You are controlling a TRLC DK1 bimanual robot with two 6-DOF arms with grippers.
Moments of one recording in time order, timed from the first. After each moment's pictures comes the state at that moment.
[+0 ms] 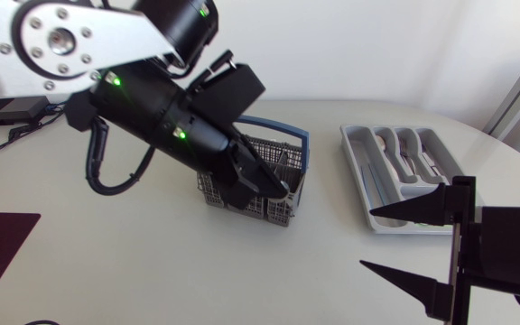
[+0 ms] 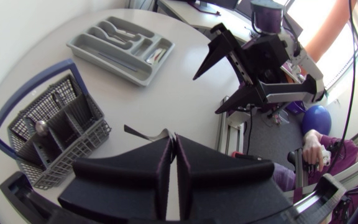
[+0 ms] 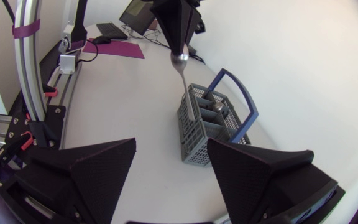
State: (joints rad) left arm -0.71 1.53 1.38 -0.84 0.59 0.28; right arm 0.22 0.57 0.51 -0.55 -0.70 -0.81
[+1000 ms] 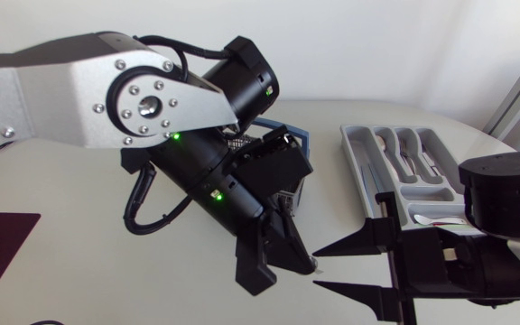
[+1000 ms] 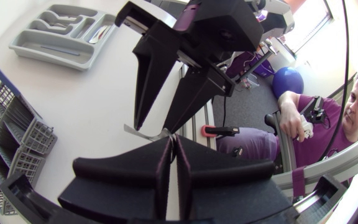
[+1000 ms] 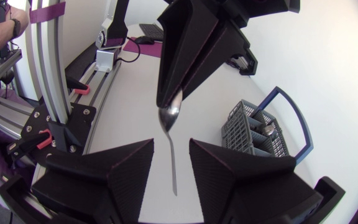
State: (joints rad) left arm -0.85 1.62 1.35 -0.90 0.71 0.43; right arm 0.53 0.78 0.48 -0.37 -0.66 -0.78
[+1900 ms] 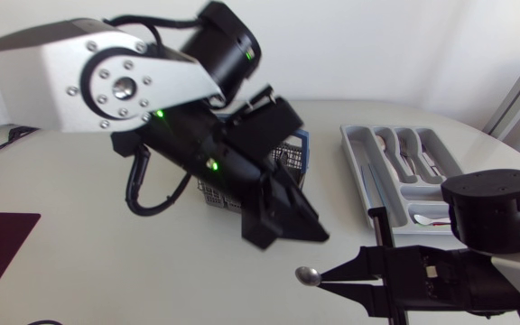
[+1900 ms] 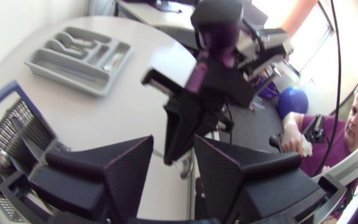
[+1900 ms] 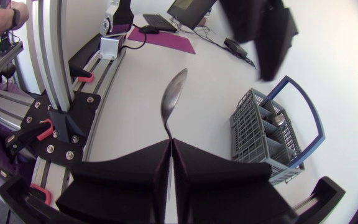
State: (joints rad) left arm -0.79 1.59 1.35 -0.77 0.75 0.35; right arm 0.58 0.79 0.43 -0.36 -0.60 -0.78
